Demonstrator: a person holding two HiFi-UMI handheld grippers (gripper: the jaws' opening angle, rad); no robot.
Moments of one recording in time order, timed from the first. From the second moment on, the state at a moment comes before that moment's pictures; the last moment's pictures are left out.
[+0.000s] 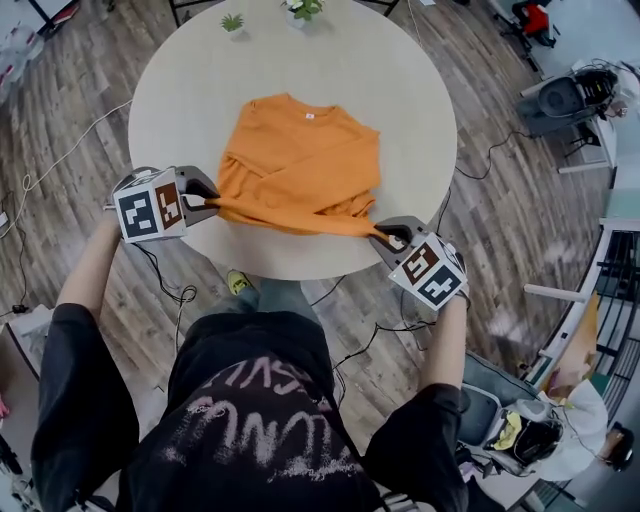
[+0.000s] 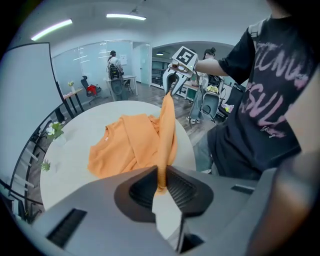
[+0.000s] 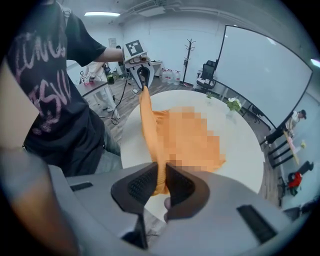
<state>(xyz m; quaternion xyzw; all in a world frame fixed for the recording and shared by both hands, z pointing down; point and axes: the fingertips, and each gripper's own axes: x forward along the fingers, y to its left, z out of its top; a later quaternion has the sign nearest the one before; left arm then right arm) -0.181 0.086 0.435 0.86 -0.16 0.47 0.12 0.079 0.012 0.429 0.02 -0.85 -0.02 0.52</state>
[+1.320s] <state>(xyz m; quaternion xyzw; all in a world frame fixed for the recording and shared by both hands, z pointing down) -0.264 -0.168 0.506 0.84 -0.25 0.41 0.24 0.000 -0.244 0.493 0.03 -0.86 -0.01 0.51</state>
